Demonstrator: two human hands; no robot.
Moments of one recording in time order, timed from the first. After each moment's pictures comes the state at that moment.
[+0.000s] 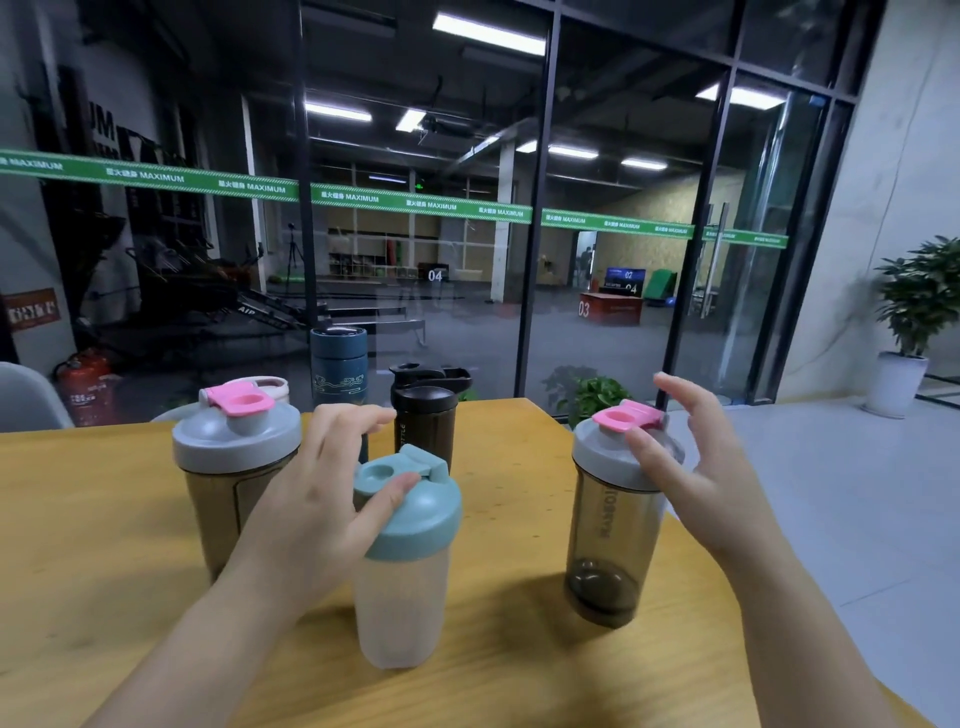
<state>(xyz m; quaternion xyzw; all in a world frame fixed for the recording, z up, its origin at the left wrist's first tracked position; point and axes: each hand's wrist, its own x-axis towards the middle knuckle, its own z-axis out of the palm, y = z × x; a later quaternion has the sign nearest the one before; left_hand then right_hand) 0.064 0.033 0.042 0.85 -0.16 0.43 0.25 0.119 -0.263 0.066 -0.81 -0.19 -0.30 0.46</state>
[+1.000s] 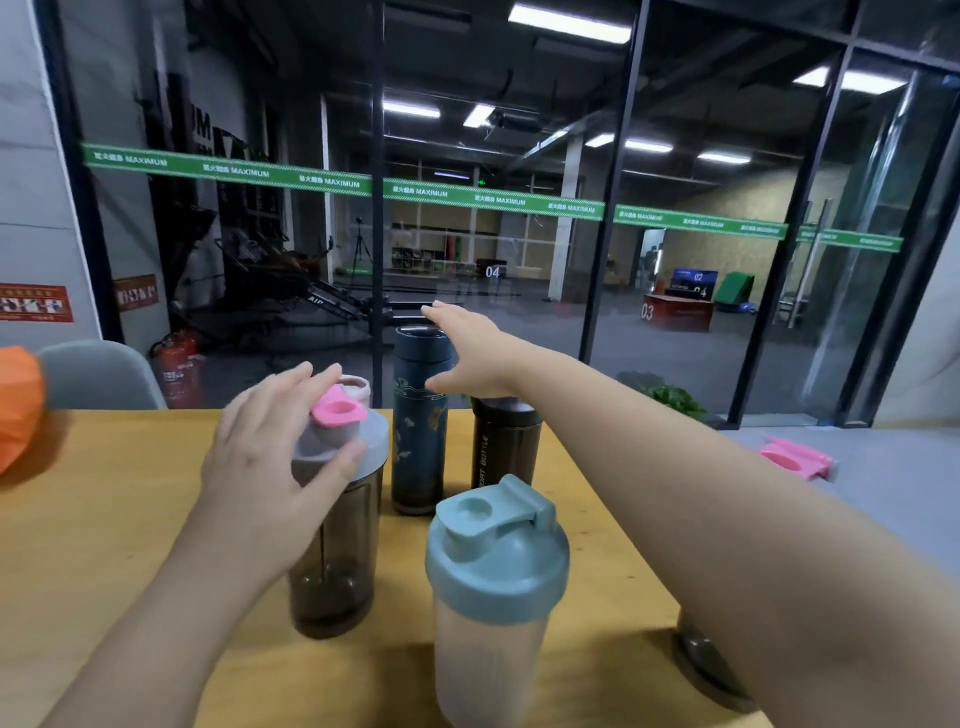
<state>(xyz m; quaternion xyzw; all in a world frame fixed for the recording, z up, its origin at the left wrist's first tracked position) 0.067 0.122 0.055 0.87 0.04 0.42 0.24 0.238 -0.015 0.145 -0.90 -0.41 -0.10 0.14</state>
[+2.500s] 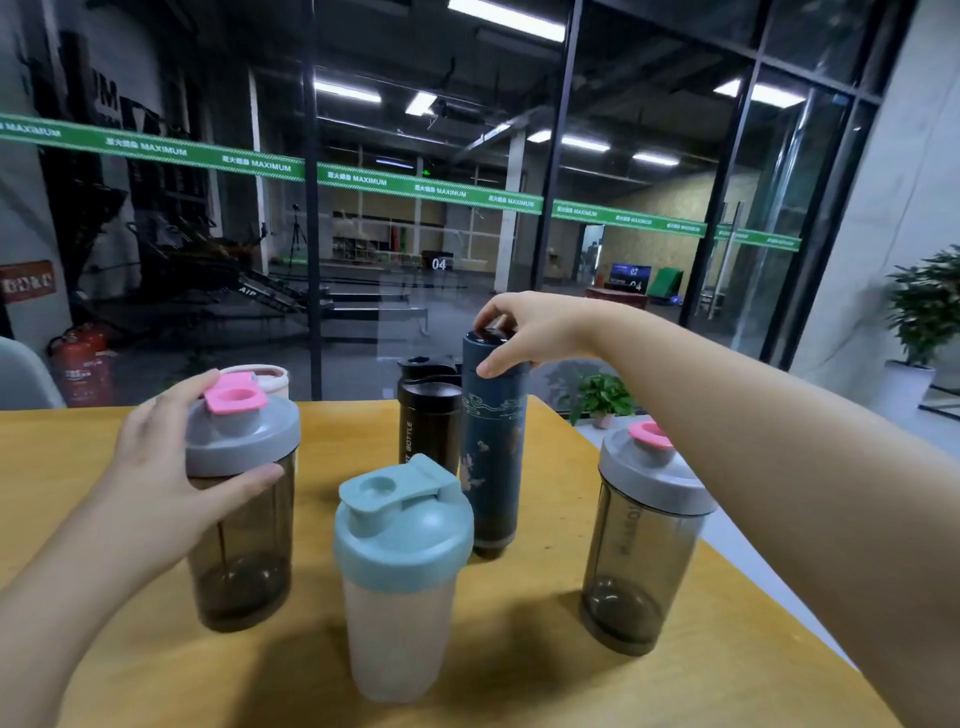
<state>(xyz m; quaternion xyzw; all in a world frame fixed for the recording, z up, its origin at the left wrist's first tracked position) 0.070 0.122 0.048 0.86 0.07 0.36 0.35 0.226 -0.136 0.184 -0.94 -0.29 0.01 0.19</state>
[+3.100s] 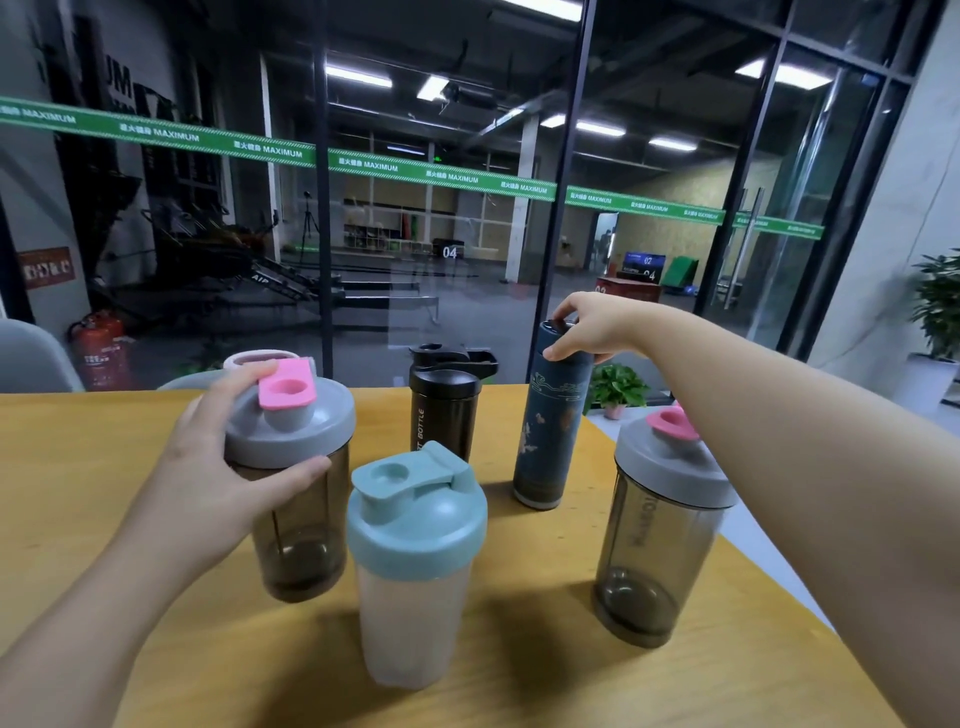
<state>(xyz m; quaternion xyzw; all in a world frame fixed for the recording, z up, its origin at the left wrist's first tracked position) 0.071 0.103 0.042 0.83 0.01 0.36 0.43 0.271 -0.171 0.168 -0.97 -0.15 -0.02 0.20</state>
